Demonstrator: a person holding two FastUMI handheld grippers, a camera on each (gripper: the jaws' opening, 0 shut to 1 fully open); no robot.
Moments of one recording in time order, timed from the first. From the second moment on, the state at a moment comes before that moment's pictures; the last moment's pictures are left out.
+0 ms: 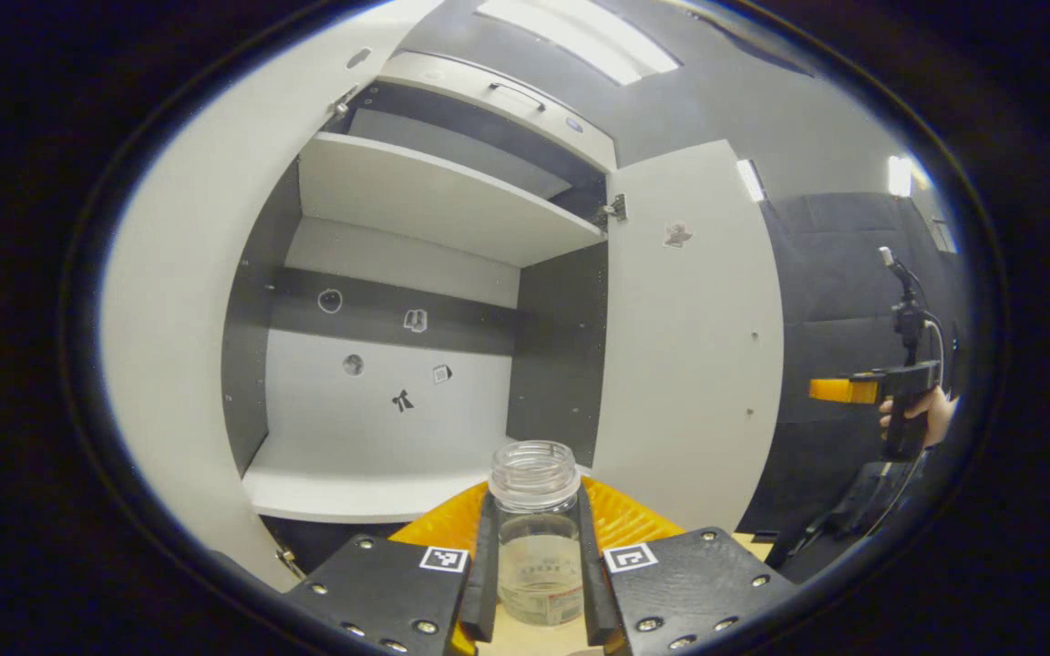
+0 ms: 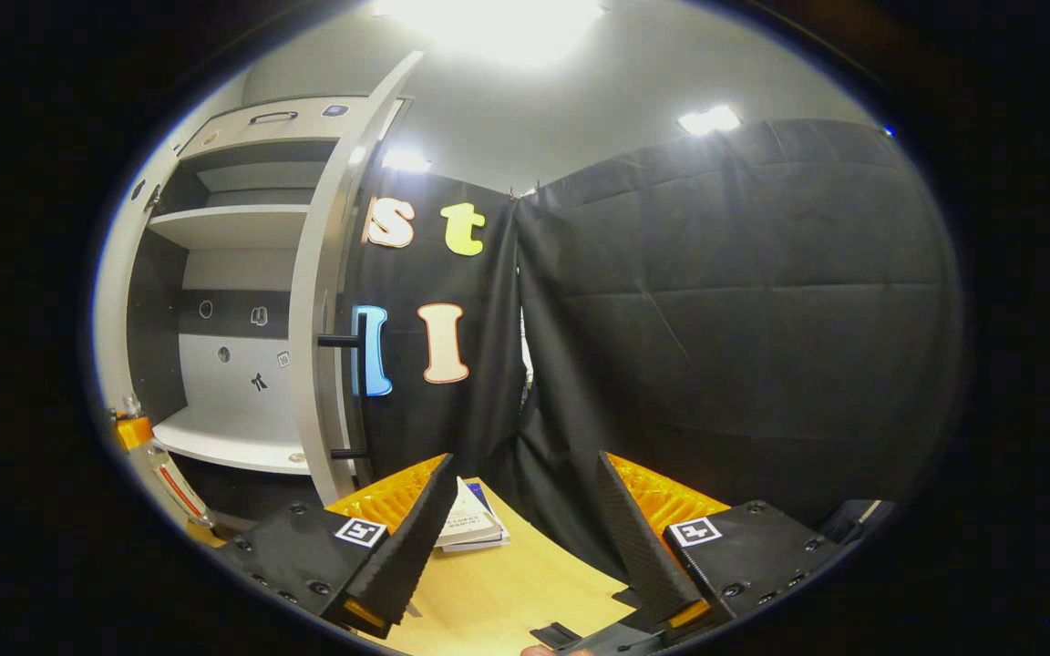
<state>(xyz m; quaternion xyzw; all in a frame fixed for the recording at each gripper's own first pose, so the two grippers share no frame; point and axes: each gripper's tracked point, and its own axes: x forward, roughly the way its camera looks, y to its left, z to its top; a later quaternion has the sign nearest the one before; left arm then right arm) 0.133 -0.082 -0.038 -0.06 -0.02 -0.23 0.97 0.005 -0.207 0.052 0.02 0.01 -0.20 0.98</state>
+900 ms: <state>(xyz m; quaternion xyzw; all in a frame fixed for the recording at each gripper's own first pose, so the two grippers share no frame) 0.100 -0.127 -0.262 -0.05 0.11 -0.02 0.99 0.073 -0.267 0.013 0.06 0.05 -0.10 0.99</state>
